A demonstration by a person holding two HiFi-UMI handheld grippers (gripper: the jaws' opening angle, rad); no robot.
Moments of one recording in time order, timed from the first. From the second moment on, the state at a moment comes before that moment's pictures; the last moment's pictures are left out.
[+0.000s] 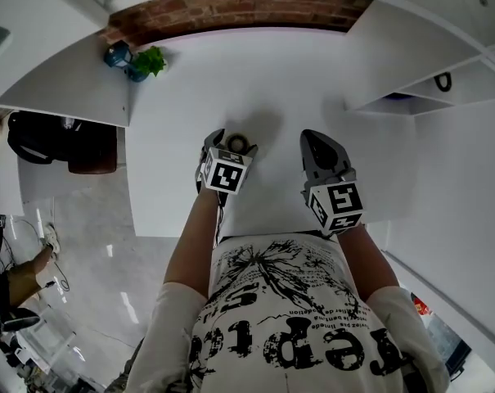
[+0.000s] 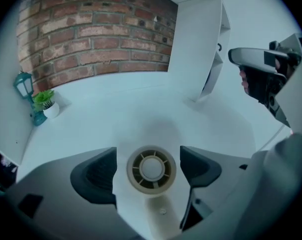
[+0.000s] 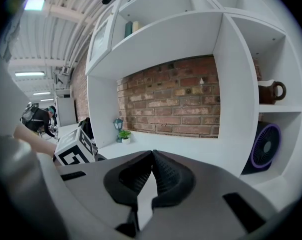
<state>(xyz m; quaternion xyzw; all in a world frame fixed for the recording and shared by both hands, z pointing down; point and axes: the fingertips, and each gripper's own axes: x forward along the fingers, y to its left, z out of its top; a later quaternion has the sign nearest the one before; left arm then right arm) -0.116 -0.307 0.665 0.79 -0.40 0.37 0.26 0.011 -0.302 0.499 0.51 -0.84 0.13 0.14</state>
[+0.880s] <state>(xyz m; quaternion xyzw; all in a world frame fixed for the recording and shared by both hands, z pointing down) -0.143 -0.281 0.420 0.88 -0.46 0.15 0.06 0.003 -0.268 0.409 0.52 -0.85 0.04 0.09</state>
